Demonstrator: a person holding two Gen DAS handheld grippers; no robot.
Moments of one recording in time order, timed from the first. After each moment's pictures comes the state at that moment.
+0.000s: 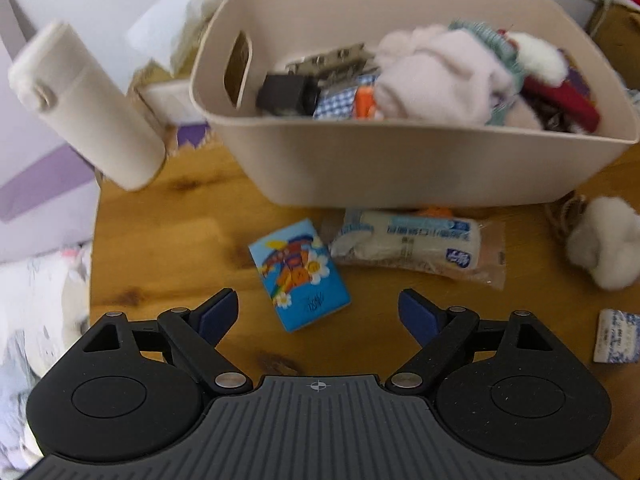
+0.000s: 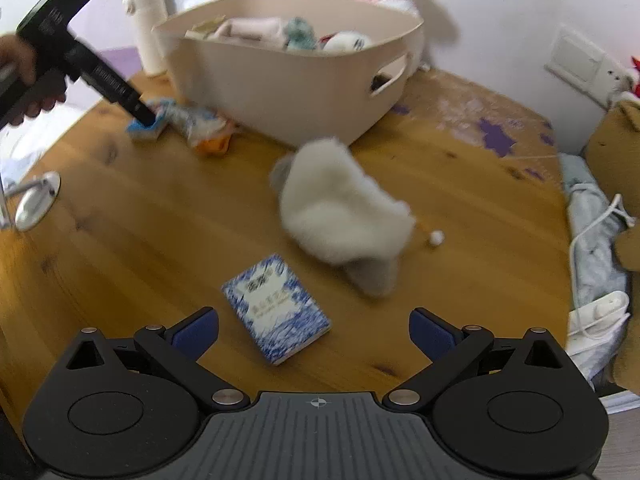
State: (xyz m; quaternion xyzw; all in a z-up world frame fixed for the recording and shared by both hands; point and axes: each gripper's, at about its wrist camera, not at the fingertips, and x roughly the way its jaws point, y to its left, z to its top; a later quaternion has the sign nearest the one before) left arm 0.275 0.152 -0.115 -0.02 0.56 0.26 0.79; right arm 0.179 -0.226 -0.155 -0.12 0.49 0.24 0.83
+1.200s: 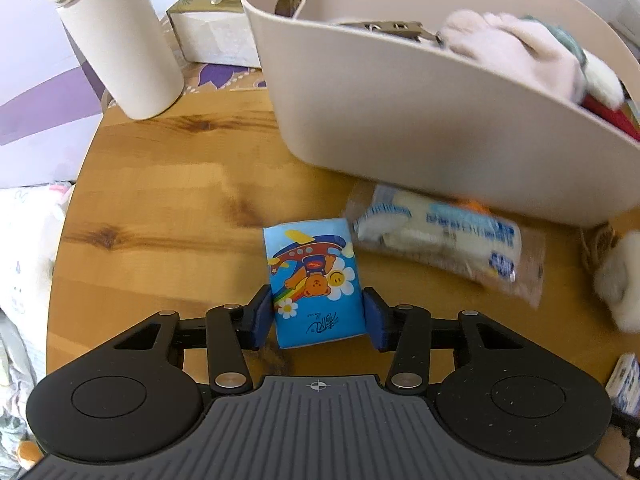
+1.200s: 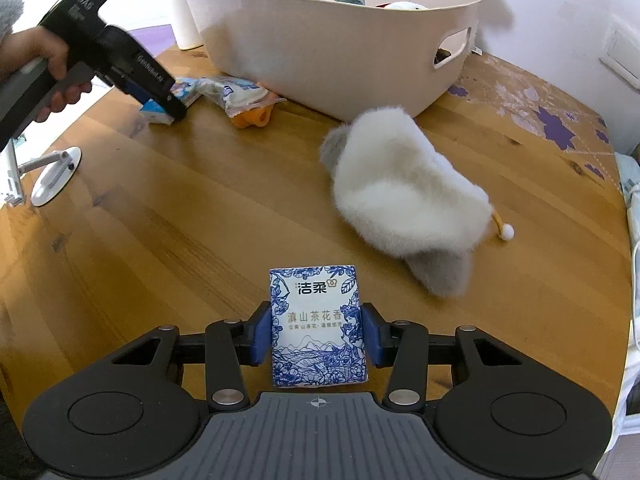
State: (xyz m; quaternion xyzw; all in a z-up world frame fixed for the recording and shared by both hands) left arm 0.259 0.173 -0.148 -0.10 0.54 0.30 0.78; right arm 0.182 -0.209 -0.178 -0.11 0.50 0.29 0.81
